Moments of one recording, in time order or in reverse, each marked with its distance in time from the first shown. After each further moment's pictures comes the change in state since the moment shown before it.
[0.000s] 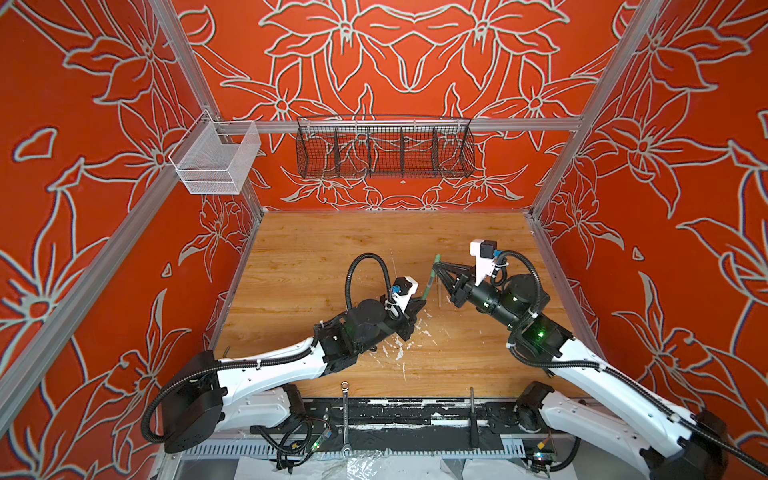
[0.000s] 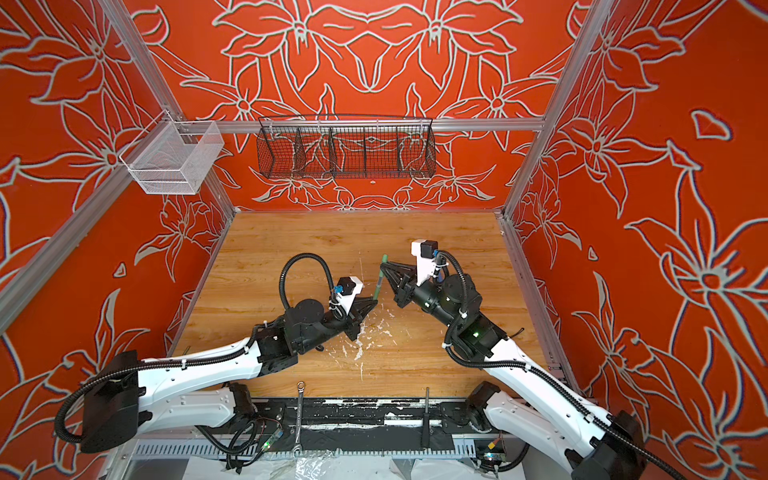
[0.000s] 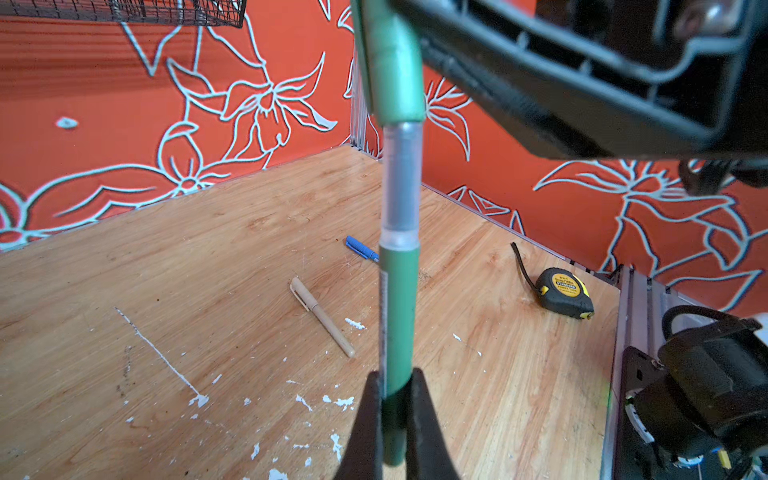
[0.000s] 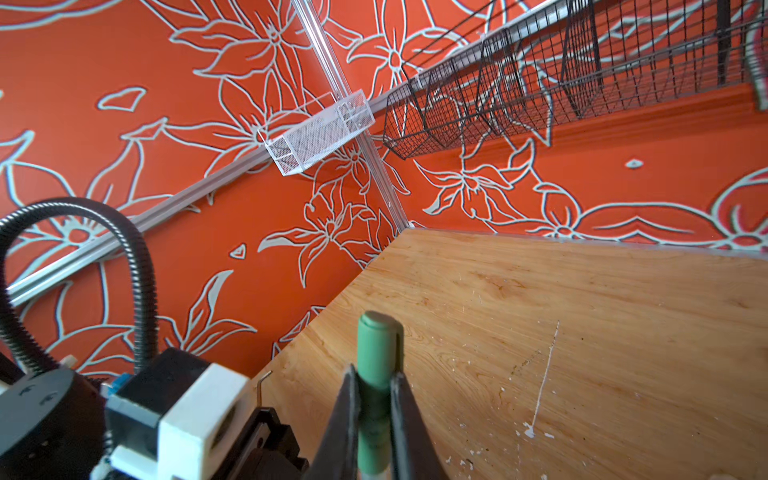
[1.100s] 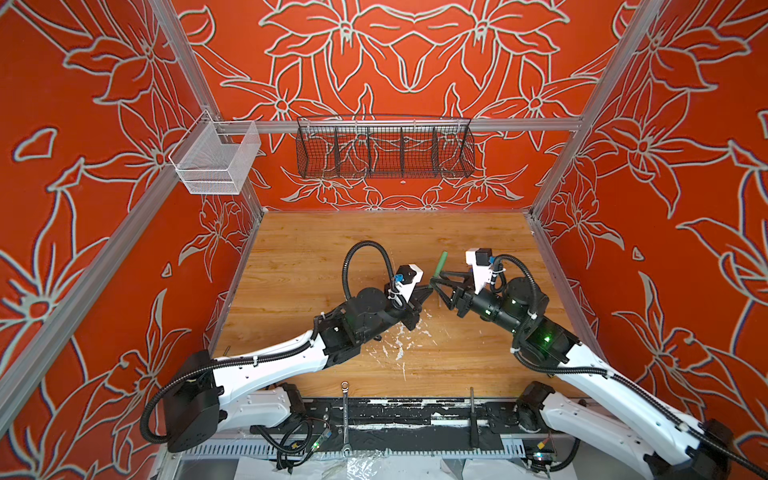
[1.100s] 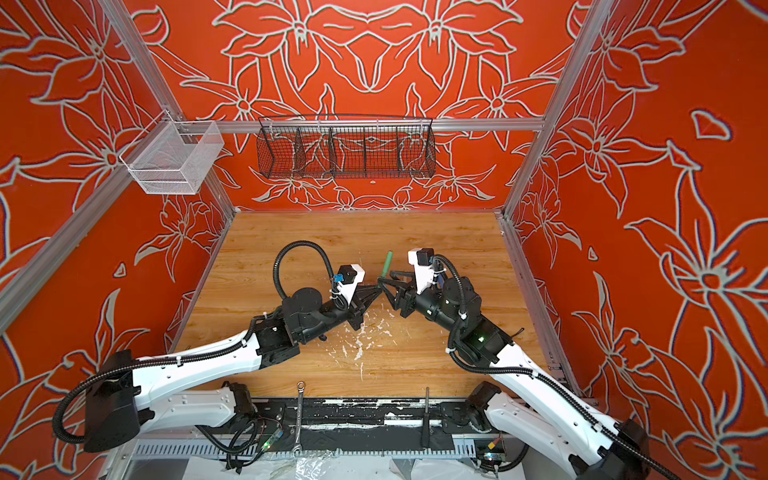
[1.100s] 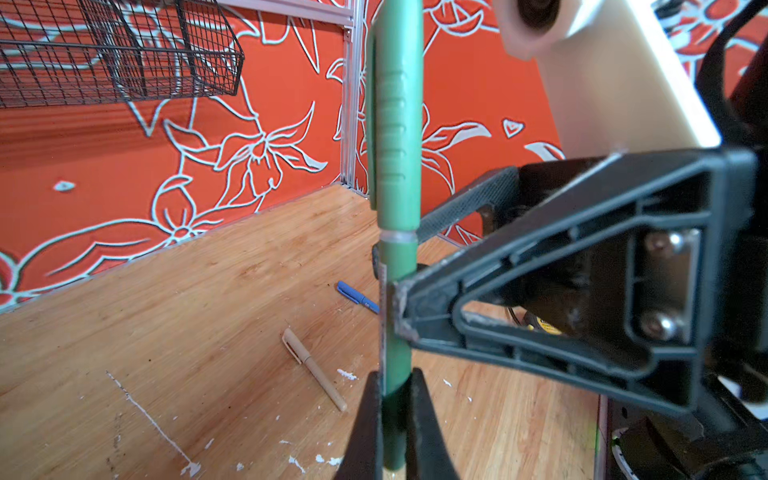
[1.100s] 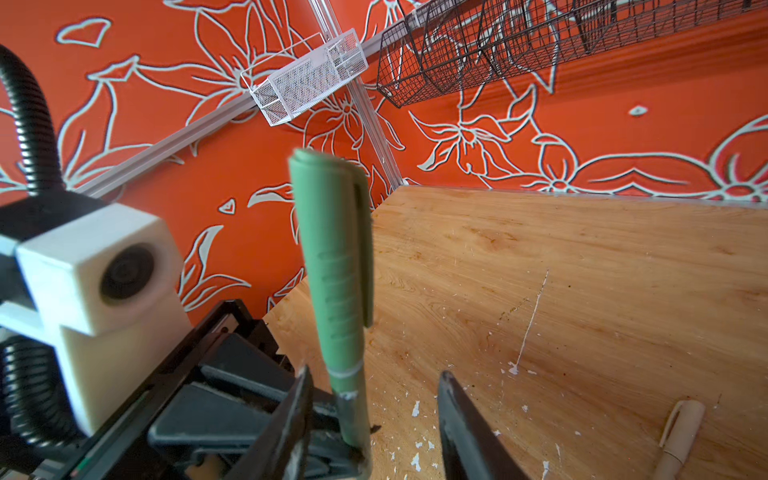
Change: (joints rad) left arm 0.021 0.026 0.115 -0.026 0.050 0.025; right arm 0.006 -0.050 -0.007 -0.145 -0.040 -0.022
